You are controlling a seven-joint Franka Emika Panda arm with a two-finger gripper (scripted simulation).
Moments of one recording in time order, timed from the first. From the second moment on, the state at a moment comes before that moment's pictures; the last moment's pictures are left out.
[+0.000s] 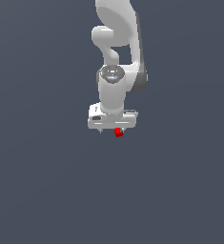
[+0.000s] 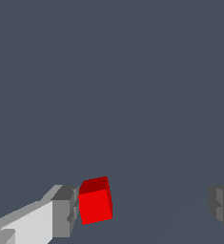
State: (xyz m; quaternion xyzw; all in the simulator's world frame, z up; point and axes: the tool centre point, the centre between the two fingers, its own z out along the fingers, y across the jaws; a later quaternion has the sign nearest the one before) arm -0.023 0.002 0.135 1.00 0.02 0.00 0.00
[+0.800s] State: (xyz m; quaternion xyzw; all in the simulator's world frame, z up) arm -0.083 0.037 0.035 0.99 0.11 0.00 0.00
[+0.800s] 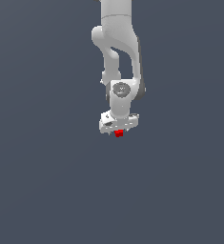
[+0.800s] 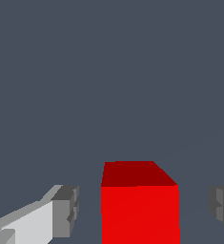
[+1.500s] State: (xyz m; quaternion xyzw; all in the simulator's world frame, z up) arm -0.091 0.041 0.022 0.99 0.13 0.00 0.00
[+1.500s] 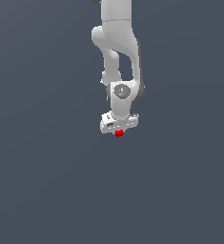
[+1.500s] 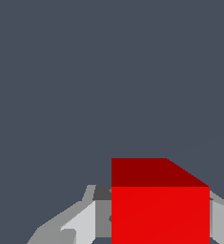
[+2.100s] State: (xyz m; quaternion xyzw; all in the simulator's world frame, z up) arm -0.088 0.039 0.038 0.99 0.13 0.00 0.00
